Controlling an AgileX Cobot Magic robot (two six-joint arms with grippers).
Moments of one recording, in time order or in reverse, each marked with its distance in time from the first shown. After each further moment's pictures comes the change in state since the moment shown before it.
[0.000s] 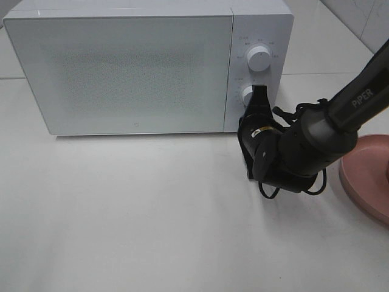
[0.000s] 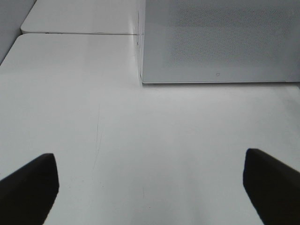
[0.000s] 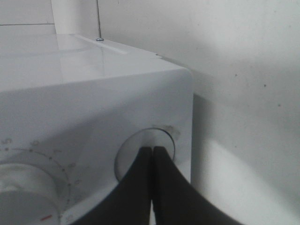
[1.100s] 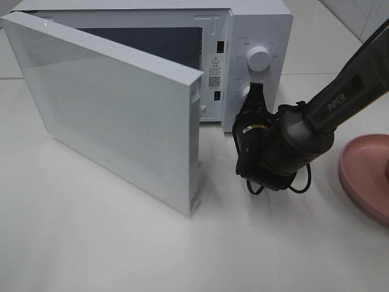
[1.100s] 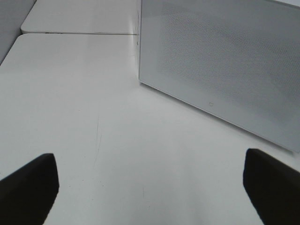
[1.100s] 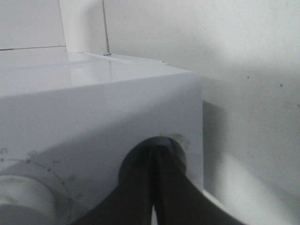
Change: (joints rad) left arm 0.000 0.000 0.000 0.000 0.000 0.000; right arm 0.014 0.062 -0.102 0.129 -0.057 -0.052
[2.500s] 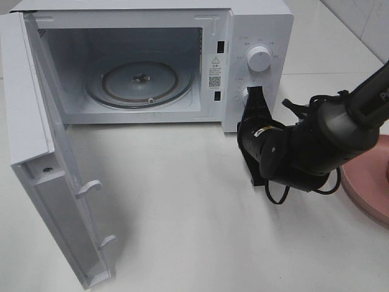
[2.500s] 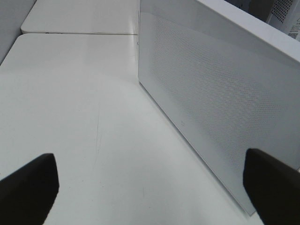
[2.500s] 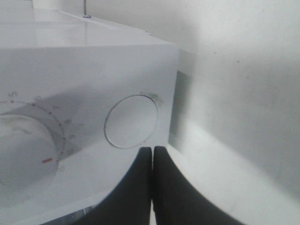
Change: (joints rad) left arm 0.000 0.000 0.000 0.000 0.000 0.000; right arm 0.006 -0.160 0.166 -0.115 0.175 -0.053
